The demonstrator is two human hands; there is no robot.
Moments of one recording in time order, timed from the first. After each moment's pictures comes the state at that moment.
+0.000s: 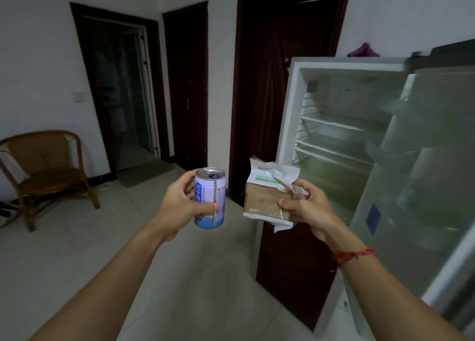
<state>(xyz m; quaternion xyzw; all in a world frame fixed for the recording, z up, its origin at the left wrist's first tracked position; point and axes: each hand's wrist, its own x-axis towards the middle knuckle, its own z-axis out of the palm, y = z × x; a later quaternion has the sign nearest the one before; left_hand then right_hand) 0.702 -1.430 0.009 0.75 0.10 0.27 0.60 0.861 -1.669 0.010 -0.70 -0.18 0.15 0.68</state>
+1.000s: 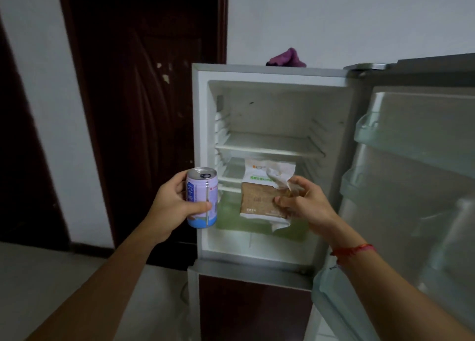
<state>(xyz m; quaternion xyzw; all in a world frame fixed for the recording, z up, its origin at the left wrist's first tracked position) 1.194 -1.316 0.047 0.71 -0.14 0.10 0.68 1.186 -1.606 0.056 -0.75 0.00 -0.09 0.65</state>
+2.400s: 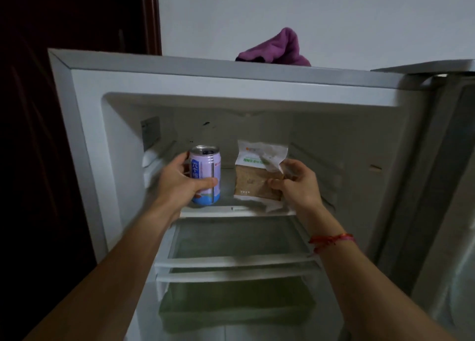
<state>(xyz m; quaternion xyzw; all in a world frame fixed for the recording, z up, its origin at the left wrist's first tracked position) 1.583 -1.457 0.107 0.69 -0.19 0.08 0.70 1.510 -1.687 0.105 -0.72 0.08 -0.30 0.62</state>
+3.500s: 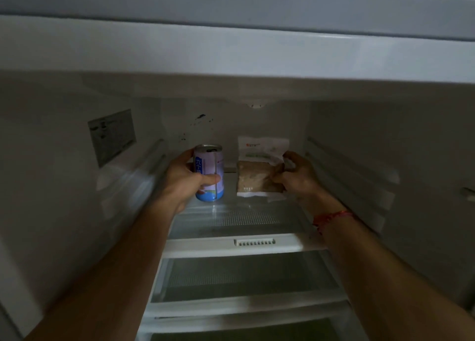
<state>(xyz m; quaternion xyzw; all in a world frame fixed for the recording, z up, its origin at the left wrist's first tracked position) 1.717 -1.507 0.094 0.72 -0.15 0.03 0.67 1.661 -1.742 0.086 -0.76 0.07 -0.28 0.58</state>
